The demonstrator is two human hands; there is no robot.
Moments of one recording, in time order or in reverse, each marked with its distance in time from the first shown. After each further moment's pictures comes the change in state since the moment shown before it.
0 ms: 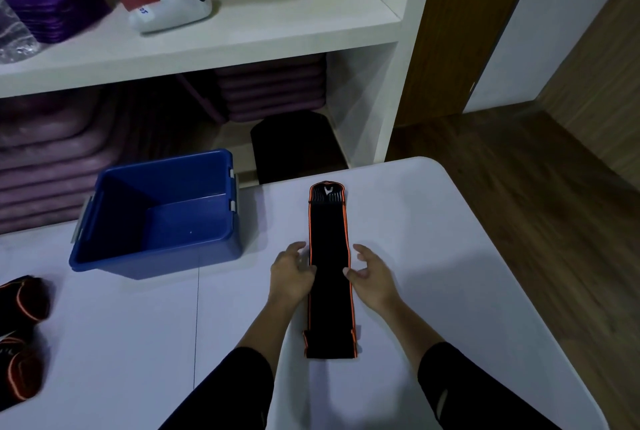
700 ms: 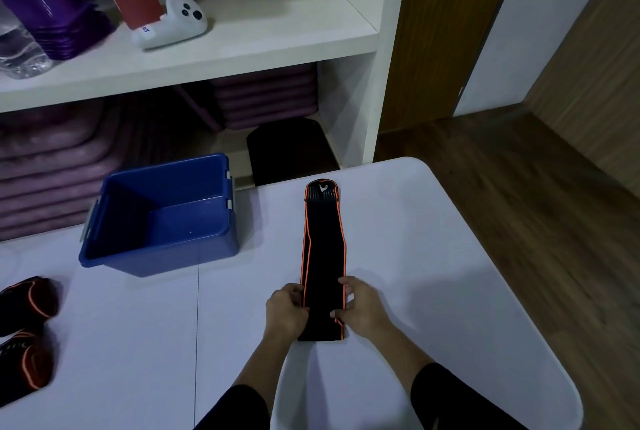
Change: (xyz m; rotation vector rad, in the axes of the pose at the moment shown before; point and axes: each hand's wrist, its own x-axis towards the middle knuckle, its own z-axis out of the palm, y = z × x) left_hand -0.057 -0.027 0.017 -0.017 -0.086 -0.170; right_hand -0.048 0.027 0.012 -0.064 -0.148 0.043
